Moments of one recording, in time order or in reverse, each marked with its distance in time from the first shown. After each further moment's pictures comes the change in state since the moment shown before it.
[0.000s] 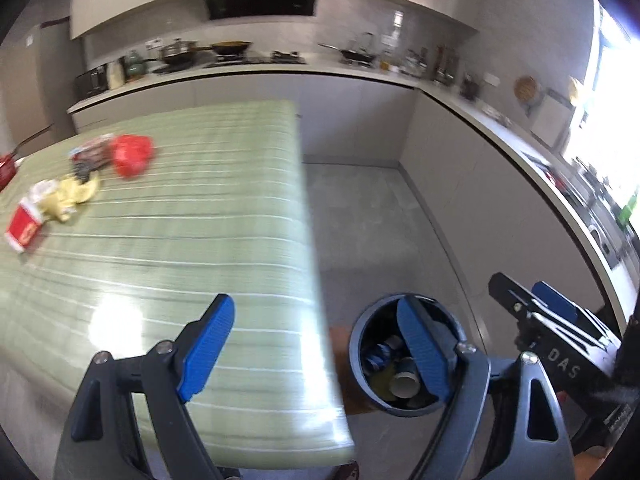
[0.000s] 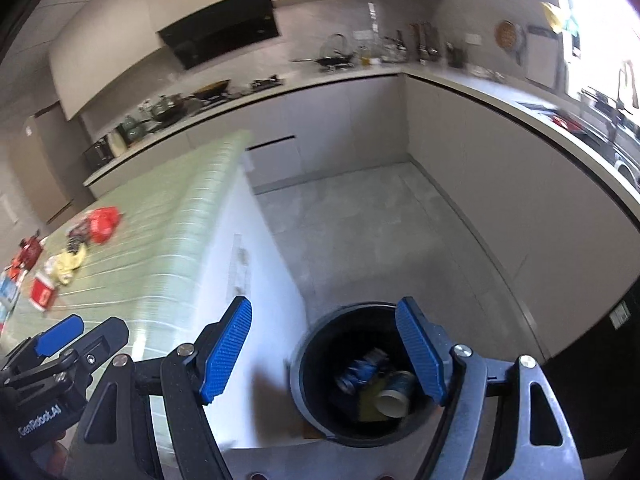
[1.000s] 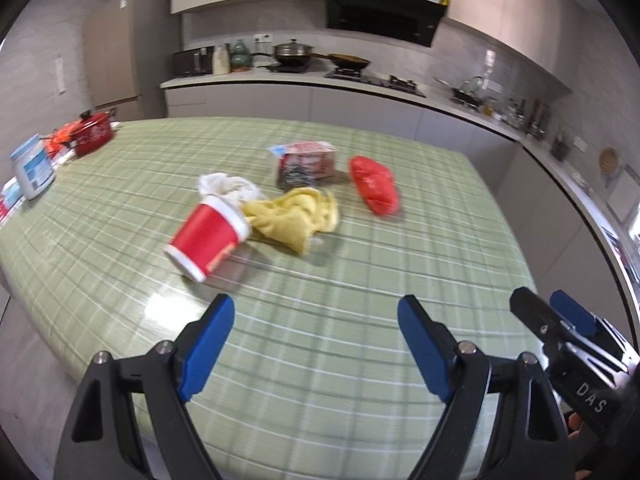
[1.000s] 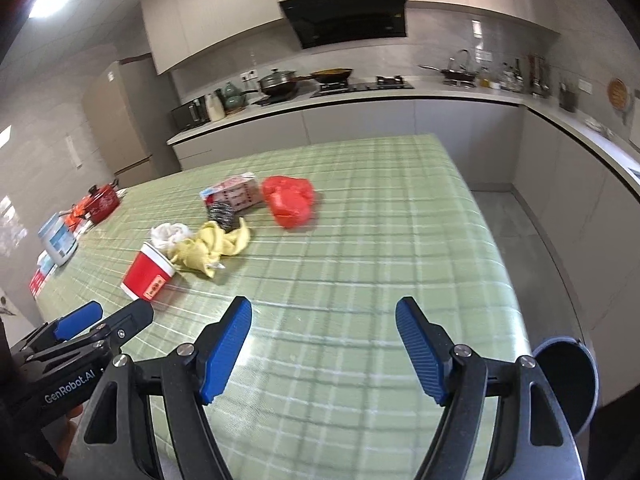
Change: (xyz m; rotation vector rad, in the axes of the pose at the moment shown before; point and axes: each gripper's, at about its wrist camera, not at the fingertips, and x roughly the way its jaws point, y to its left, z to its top) left arm -0.015 0.303 0.032 -0.184 -0.054 0.208; right arm 0.039 0.351 -0.012 -0.210 0.003 0.227
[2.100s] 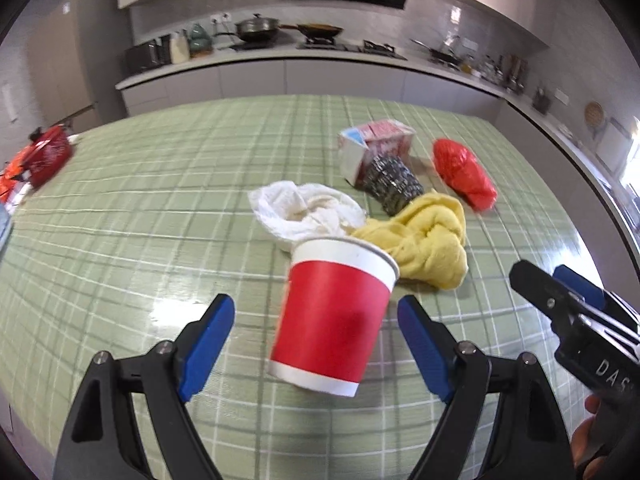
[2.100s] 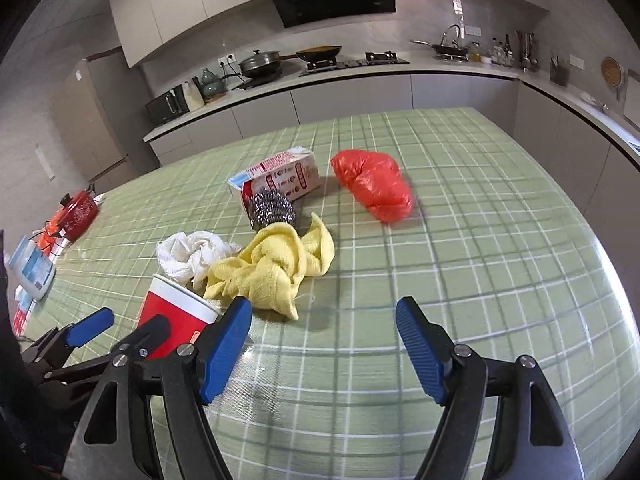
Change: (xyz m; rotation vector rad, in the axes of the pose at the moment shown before) left arm 0.111 0.116 0.061 0.204 0.113 -0.137; right arm 0.123 0.139 0.019 0.113 0.065 -0.100
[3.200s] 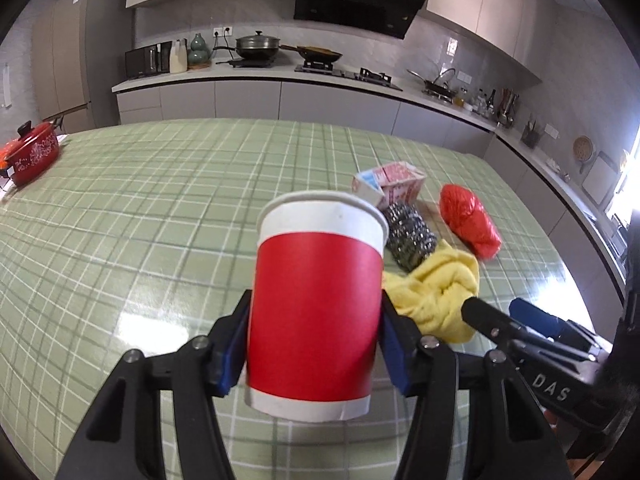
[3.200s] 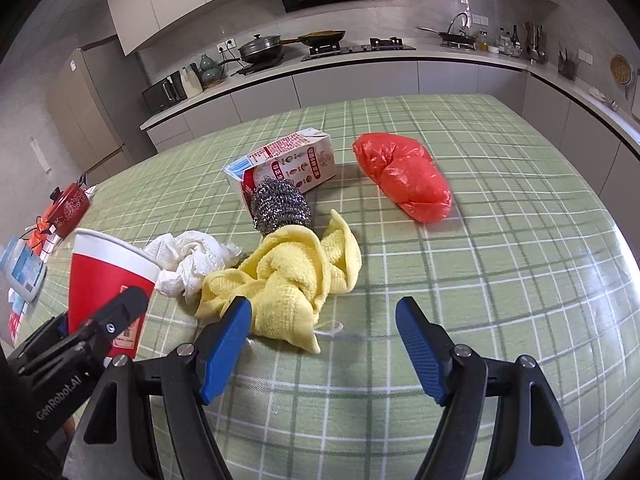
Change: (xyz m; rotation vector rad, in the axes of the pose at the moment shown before) left arm 0.006 0.027 0.023 -0.072 -0.108 -0.070; right arm 0.054 0.019 0.015 -0.007 0.050 0.008
